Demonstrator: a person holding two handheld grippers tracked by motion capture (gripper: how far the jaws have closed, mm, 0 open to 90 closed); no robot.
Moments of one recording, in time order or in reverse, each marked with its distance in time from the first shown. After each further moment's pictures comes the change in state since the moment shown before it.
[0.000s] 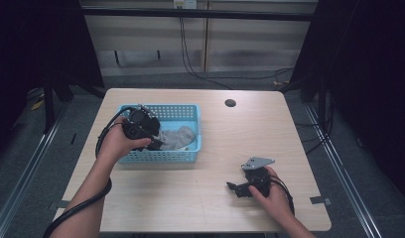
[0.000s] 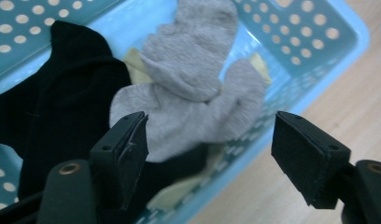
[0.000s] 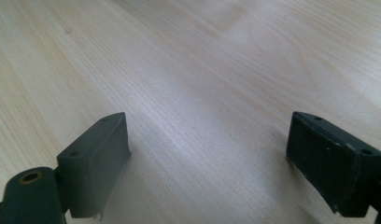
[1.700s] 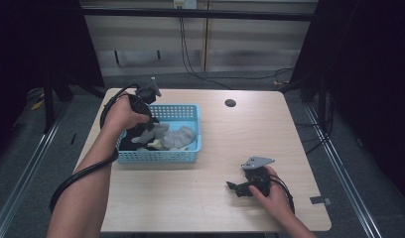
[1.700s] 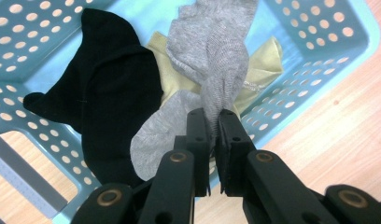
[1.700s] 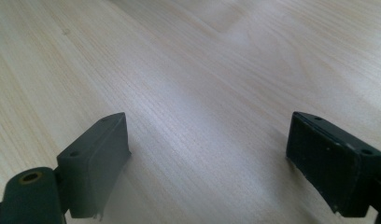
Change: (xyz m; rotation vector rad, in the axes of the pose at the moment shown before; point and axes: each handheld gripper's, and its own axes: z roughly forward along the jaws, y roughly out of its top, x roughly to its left) left arm 0.010 0.067 -0.026 0.293 0.035 0.006; right arm -0.001 0.001 0.000 0.003 0.002 -0.001
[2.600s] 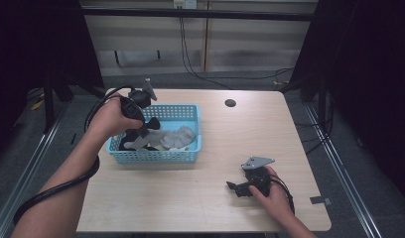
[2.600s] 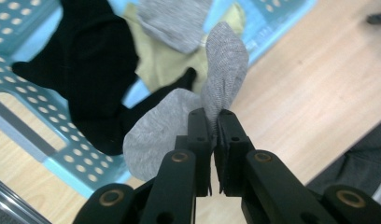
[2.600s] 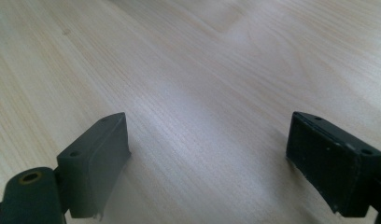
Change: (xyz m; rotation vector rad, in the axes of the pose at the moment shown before) left arm -0.032 -0.032 -0.036 0.033 -0.026 0.054; right arm 0.000 0.000 0.000 0.001 0.000 0.000
